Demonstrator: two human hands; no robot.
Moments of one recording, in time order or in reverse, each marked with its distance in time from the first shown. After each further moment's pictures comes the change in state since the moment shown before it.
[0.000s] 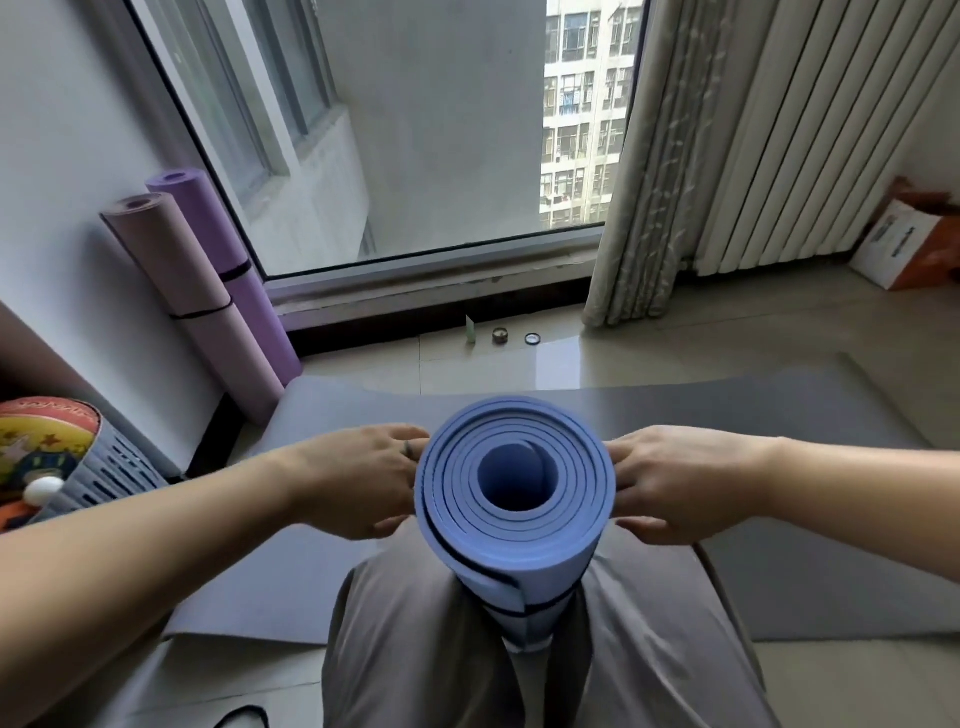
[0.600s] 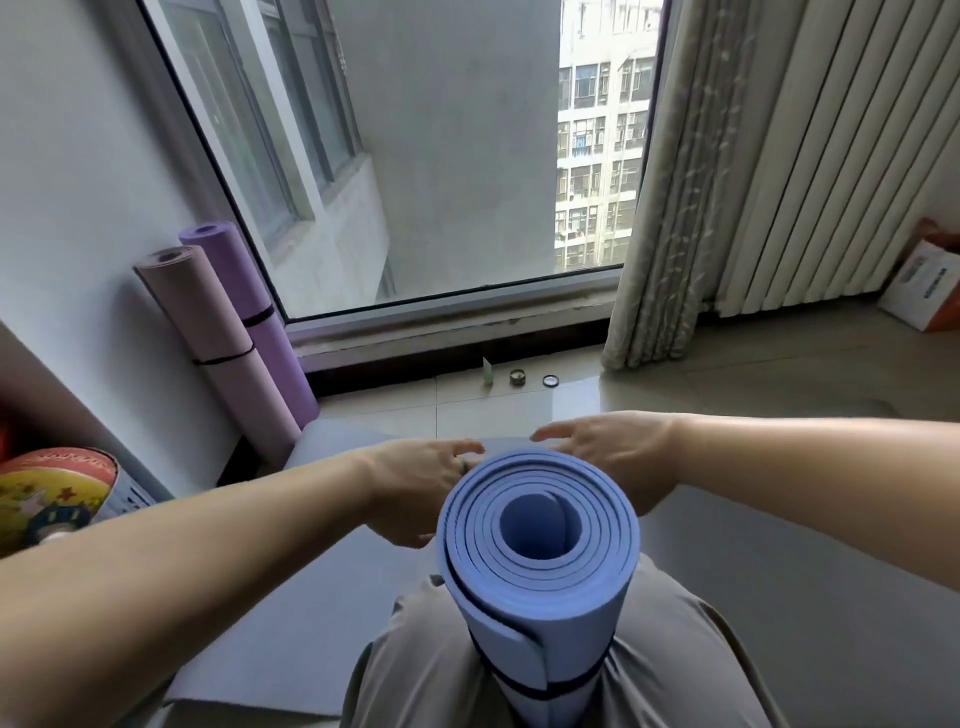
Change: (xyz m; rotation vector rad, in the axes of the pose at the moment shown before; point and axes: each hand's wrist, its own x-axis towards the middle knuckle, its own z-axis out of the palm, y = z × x) left_hand 0.044 -0.053 0.012 0.205 -0.178 0.018; right_hand 0.076 0.079 -0.014 -0.435 -0.240 -0.144
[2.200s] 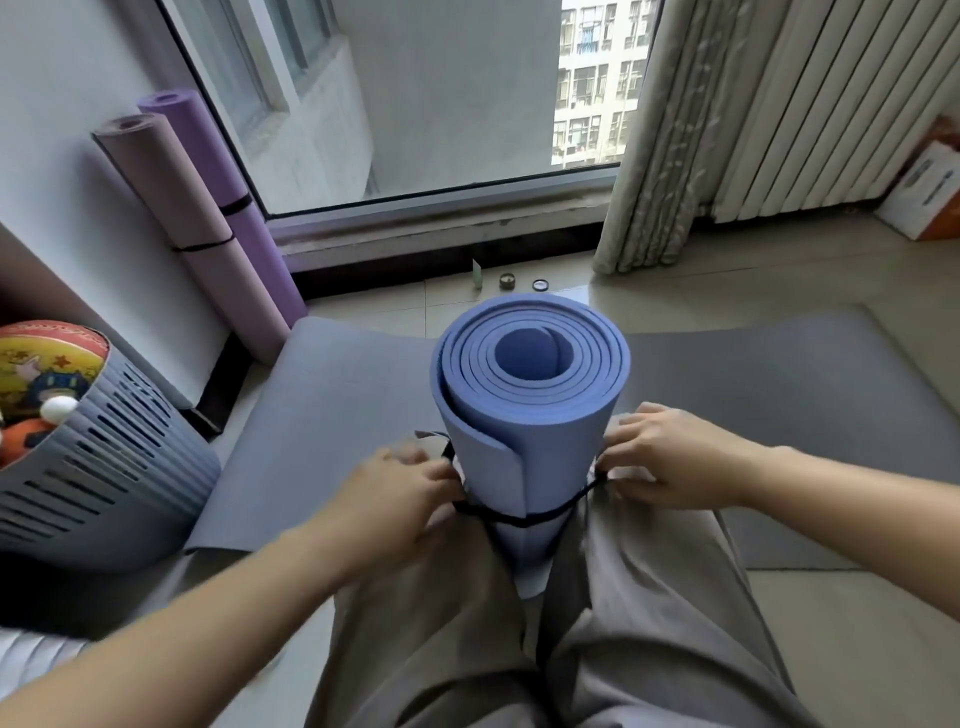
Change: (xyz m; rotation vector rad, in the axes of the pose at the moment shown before) left_hand -0.033 0.173 -0.010 -0.759 0.205 -0.595; right_hand -0.056 -0.151 0.049 0.681 0.217 0.515
